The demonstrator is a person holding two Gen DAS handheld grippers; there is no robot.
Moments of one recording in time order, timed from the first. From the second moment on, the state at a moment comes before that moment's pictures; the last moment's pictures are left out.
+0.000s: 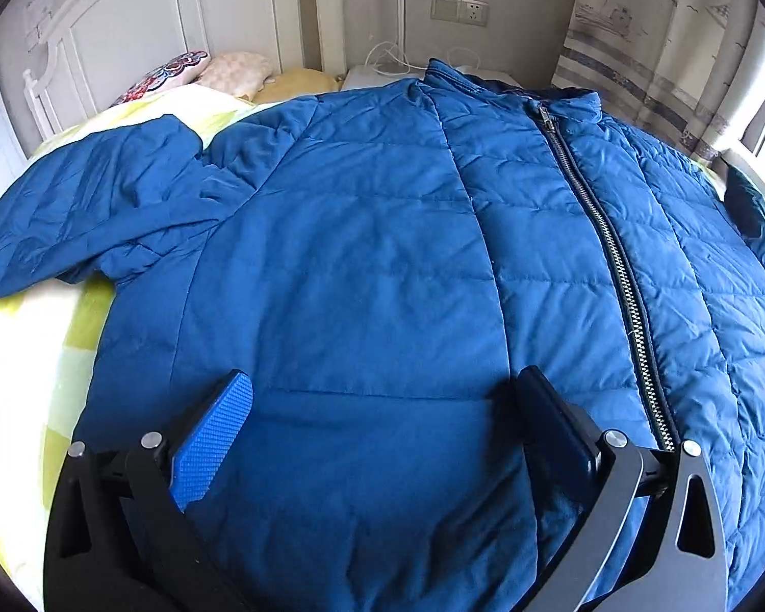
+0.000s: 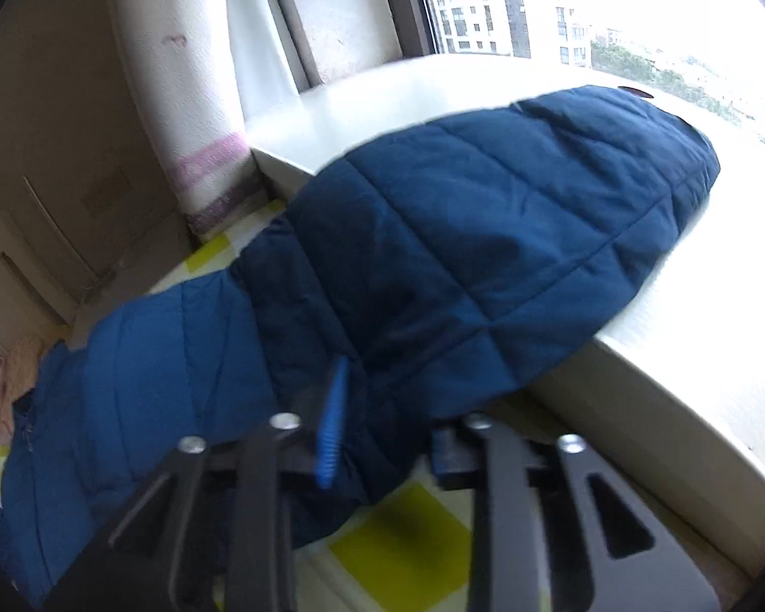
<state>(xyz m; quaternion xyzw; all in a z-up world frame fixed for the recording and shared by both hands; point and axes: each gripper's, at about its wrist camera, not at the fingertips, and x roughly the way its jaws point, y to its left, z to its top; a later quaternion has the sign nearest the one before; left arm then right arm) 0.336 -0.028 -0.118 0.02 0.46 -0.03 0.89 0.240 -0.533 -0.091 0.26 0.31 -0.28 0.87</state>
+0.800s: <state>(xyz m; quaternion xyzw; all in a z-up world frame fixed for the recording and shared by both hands) 0.330 -0.011 -0.111 -0.06 0.43 -0.07 0.90 0.272 -0.183 -0.092 0.02 0.42 0.15 0.89</state>
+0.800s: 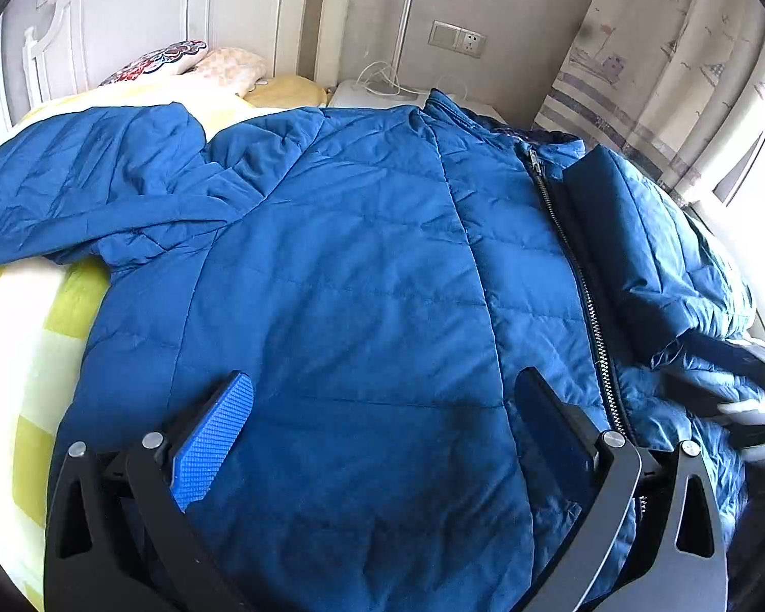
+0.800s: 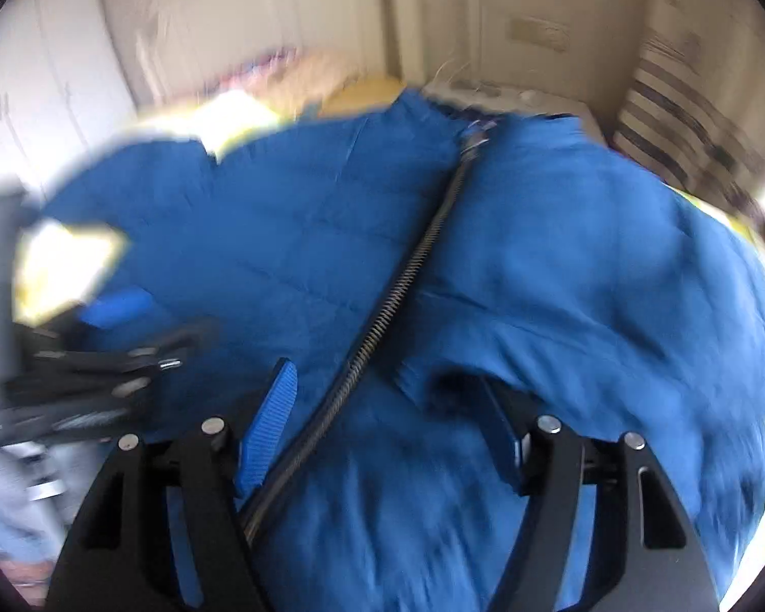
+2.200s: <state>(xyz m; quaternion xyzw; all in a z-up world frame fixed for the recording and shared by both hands) 0.386 0.004 -0.102 -0.31 0.48 -0.23 0.79 0.277 -0.364 -0.126 0.19 0.37 -0.03 0.91</state>
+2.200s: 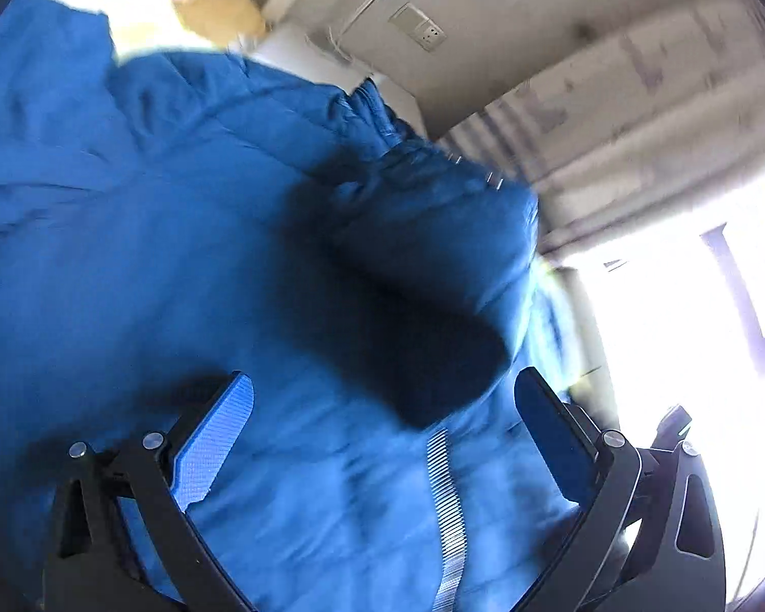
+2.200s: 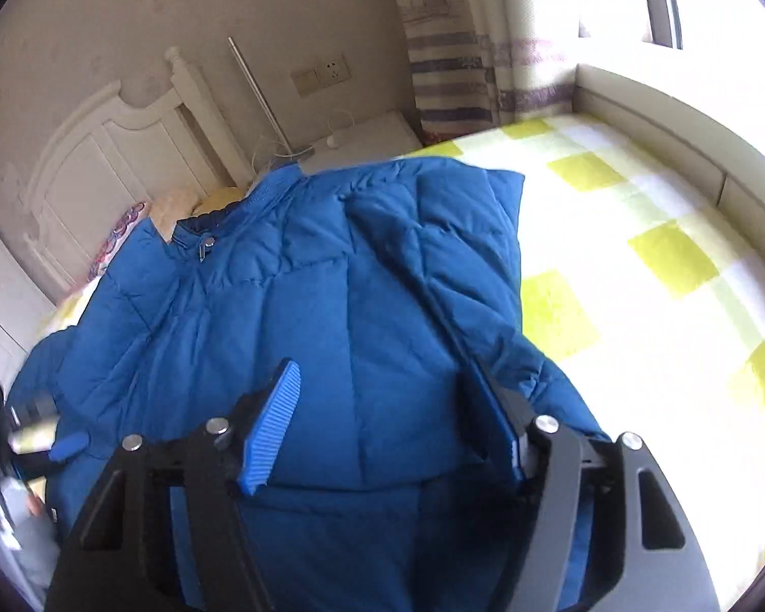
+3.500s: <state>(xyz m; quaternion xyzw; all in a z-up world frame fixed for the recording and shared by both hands) 0.394 -0.029 -0.099 0.03 0.43 0.00 0.90 0.276 -0.351 -0.122 0.20 0.36 -0.01 0.91</state>
